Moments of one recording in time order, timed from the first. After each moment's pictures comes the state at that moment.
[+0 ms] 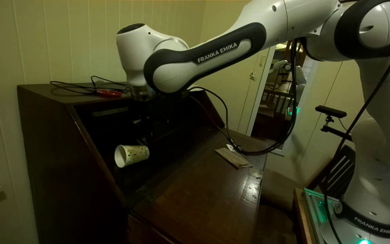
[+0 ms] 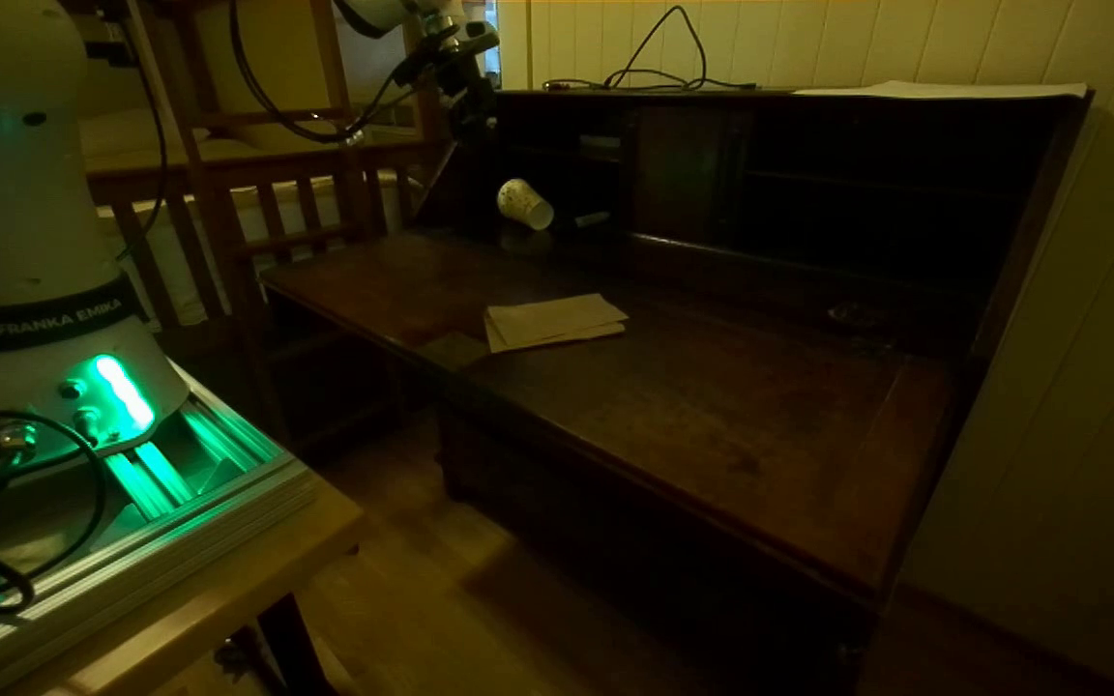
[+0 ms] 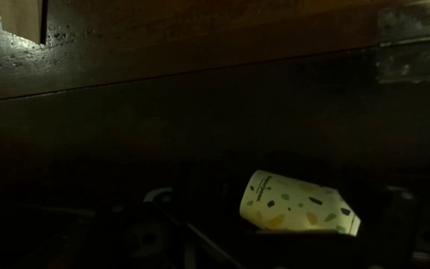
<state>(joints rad) 0.28 0.55 -0.02 -1.50 -0.42 1.88 0.67</state>
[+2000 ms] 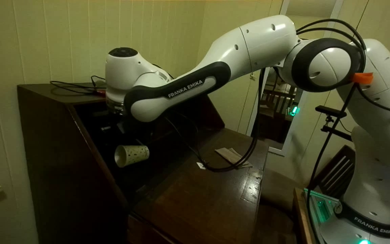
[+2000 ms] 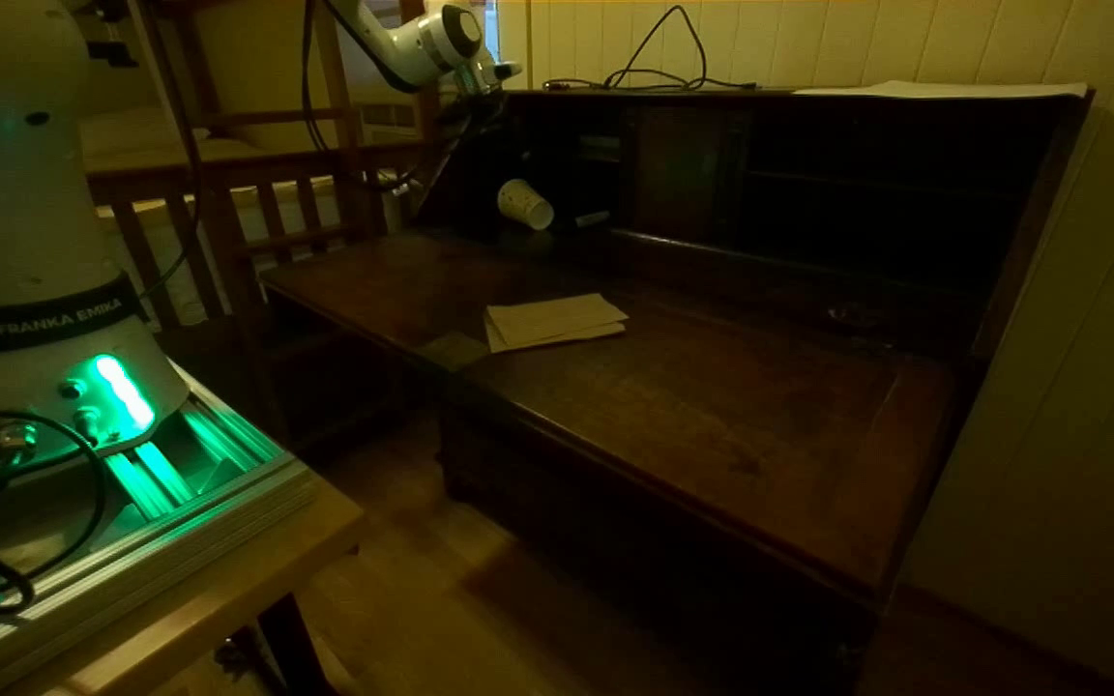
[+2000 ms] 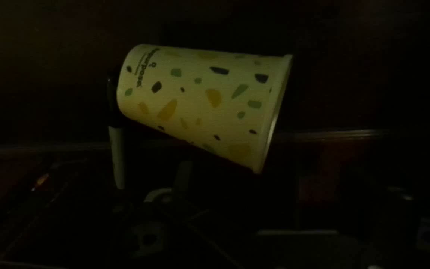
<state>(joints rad) 0.29 0.82 -0.08 -1.26 -0.37 2.26 0.69</state>
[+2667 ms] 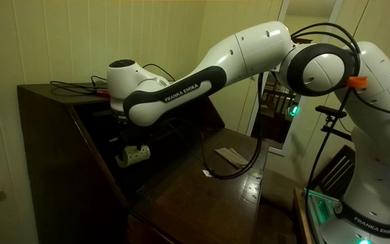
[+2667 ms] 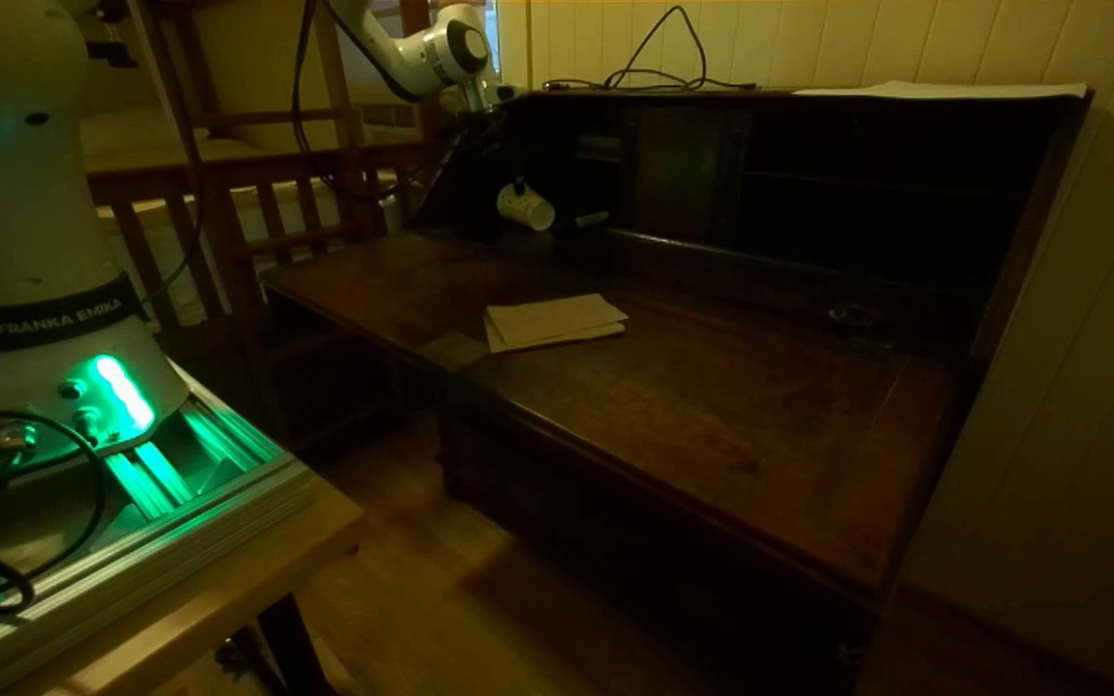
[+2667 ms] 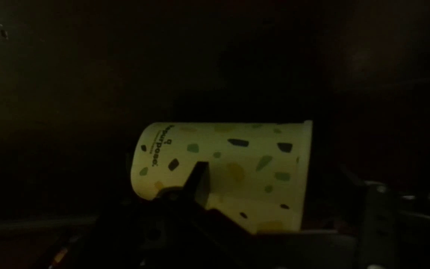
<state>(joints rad) 0.29 0.85 -0.10 -1.25 -0.28 2.15 0.71</state>
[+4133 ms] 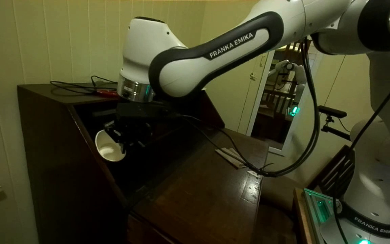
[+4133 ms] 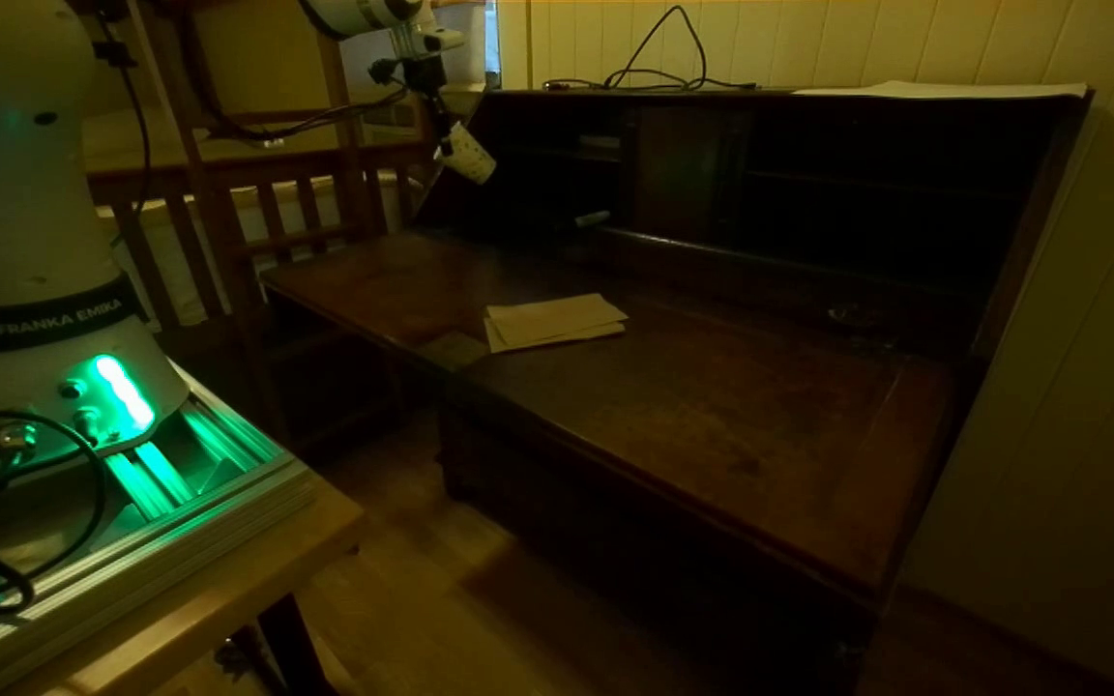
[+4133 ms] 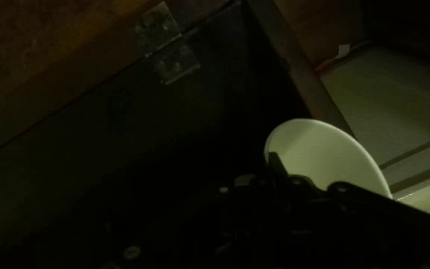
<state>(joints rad) 0.34 0.47 0.00 -1.69 -0.17 2.34 1.03</state>
